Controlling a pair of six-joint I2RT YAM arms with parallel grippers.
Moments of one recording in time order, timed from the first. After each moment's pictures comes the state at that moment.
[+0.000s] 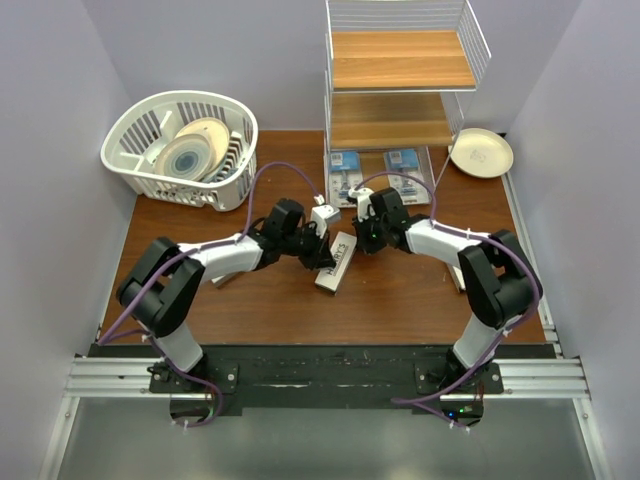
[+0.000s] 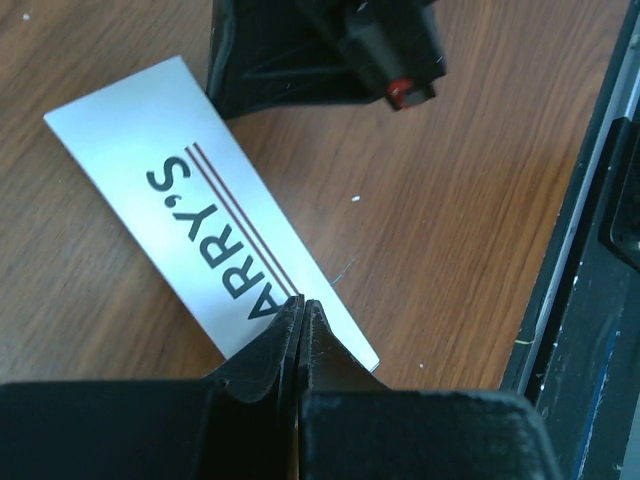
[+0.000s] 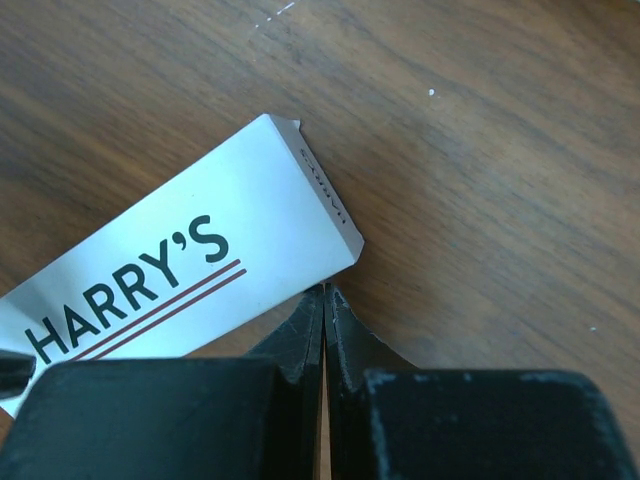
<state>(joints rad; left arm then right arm) -0.64 1.69 0.91 0.09 0.56 -0.10 0.48 1.72 0.99 -0.15 -0.18 0.00</state>
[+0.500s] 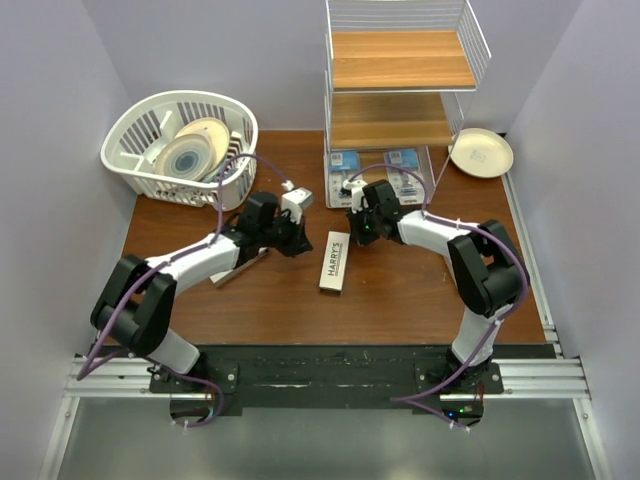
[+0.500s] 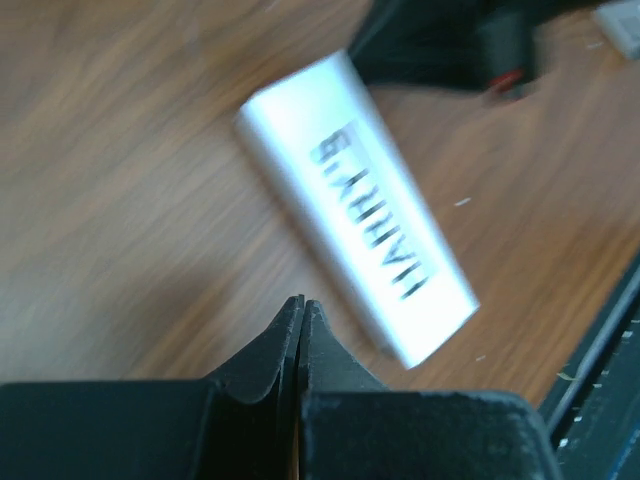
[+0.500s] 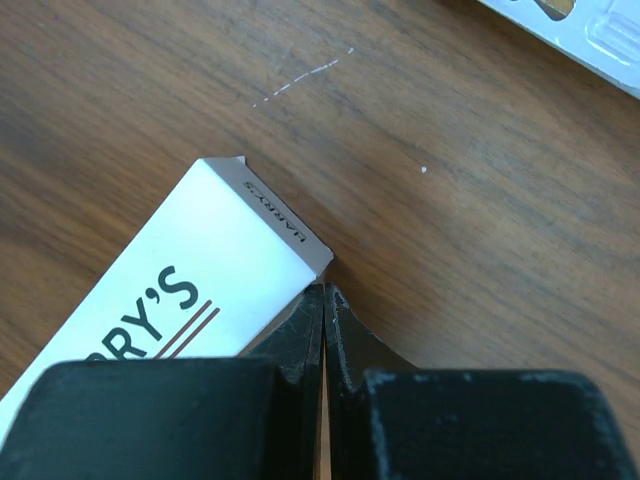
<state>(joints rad) -0.53 1.54 0.88 0.00 0.43 -0.14 0.49 1.82 1.09 -0.15 -0.17 0.02</state>
